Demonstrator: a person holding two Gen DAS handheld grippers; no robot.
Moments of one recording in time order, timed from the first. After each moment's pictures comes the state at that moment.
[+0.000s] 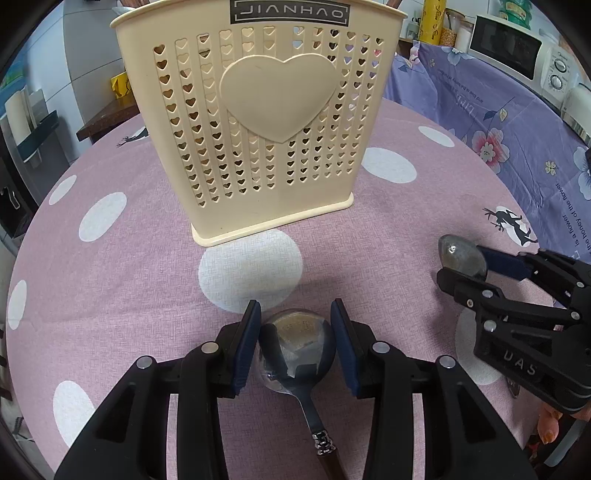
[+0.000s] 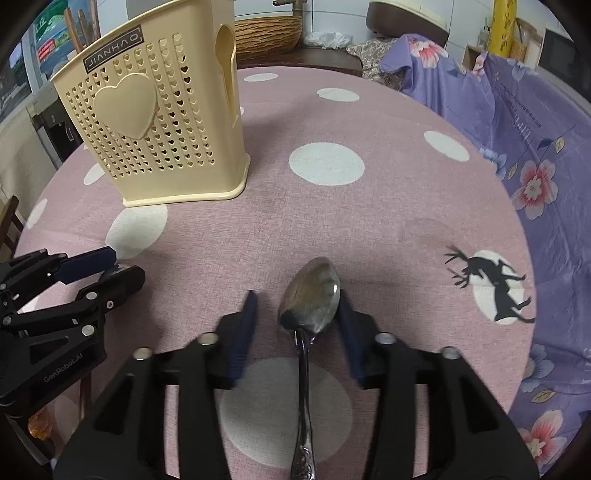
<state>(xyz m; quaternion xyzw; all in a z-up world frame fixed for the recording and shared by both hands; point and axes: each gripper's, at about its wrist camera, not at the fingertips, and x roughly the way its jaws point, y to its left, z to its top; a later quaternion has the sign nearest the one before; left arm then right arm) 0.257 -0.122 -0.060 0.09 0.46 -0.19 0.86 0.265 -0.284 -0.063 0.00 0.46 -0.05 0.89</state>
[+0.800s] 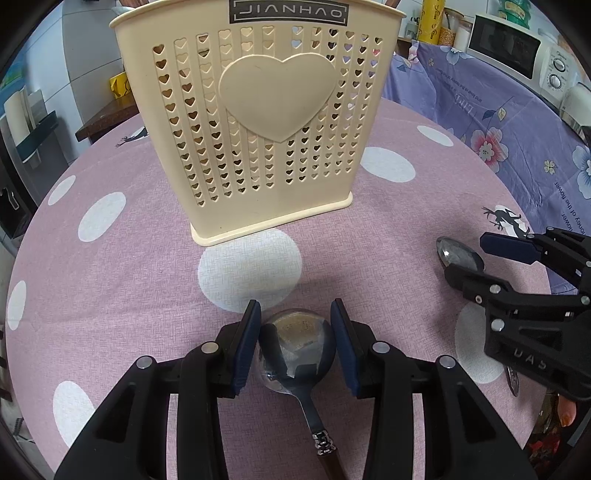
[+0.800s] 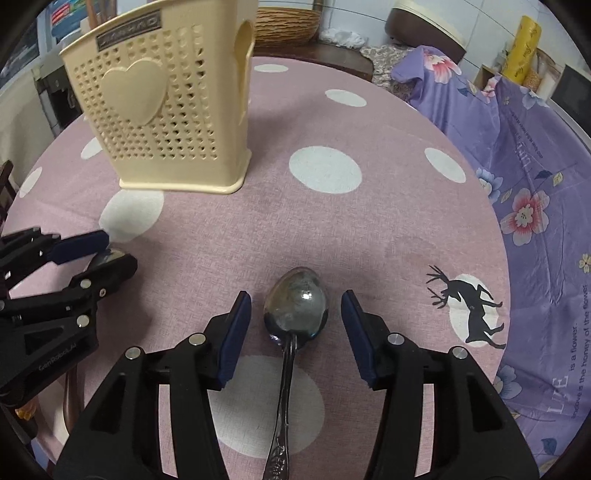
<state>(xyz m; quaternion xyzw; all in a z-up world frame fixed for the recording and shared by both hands) 0.256 -0.121 -0.061 0.09 0.46 -0.20 0.86 0.274 -0.279 -0.057 -0.05 0.50 -0.03 0.87</state>
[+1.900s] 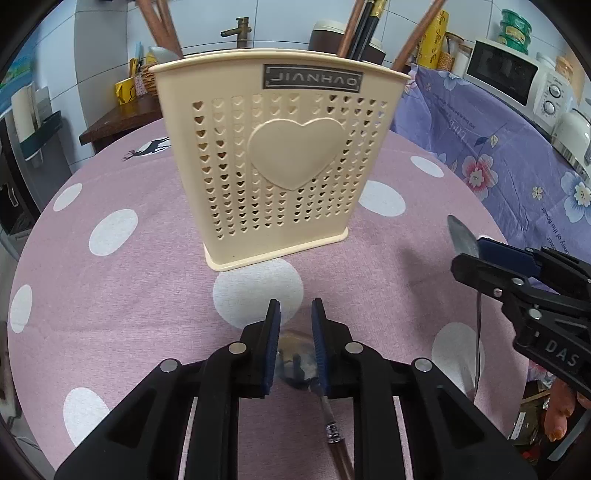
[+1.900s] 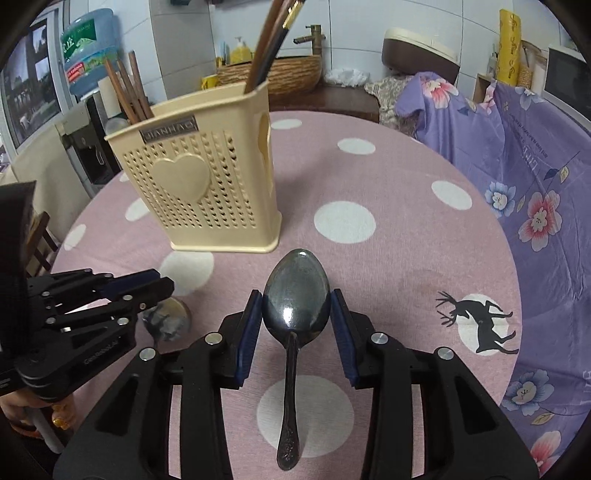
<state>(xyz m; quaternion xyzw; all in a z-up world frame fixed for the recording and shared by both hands) 0.258 -0.107 -0.038 0.05 0.44 -0.21 0.87 0.253 -0.279 -0.007 0.03 0.41 0.01 0.91</state>
